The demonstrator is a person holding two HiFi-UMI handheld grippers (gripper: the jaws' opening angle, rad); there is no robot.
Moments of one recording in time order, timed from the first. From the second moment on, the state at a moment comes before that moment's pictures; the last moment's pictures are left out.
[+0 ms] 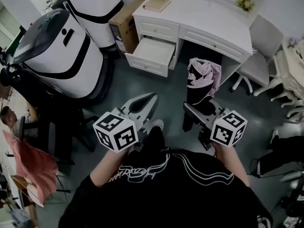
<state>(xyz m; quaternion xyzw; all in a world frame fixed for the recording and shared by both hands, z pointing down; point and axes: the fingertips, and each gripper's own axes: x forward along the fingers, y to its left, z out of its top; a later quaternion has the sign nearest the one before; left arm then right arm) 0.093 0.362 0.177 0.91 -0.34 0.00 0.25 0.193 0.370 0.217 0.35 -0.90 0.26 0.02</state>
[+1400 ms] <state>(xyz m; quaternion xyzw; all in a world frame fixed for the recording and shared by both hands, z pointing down) -0.007 -0.087 0.292 0.86 -0.36 0.04 0.34 0.086 -0.081 0.322 0.31 -0.88 0.33 0.11</state>
